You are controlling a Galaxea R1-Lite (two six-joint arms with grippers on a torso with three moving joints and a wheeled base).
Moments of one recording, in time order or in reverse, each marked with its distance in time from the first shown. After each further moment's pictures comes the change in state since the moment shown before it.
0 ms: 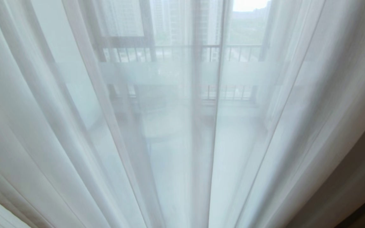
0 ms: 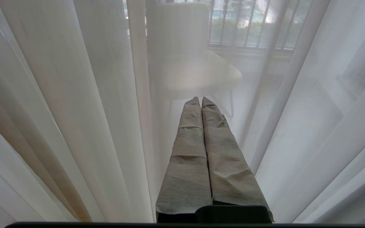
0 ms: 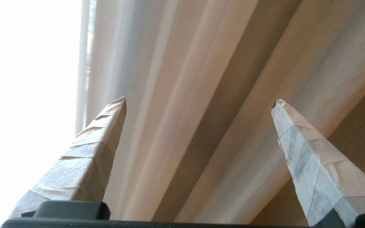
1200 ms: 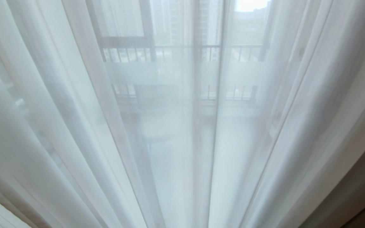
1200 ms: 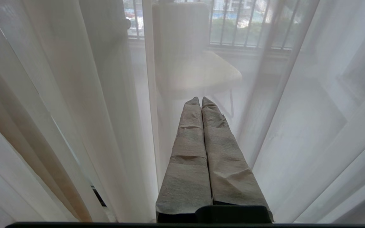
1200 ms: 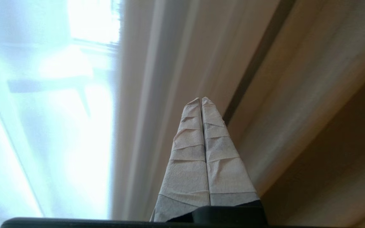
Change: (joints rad) left arm 0.000 0.000 0.000 0.000 0.000 0.000; right arm 0.022 -0.371 -0.005 0.471 0.073 0.088
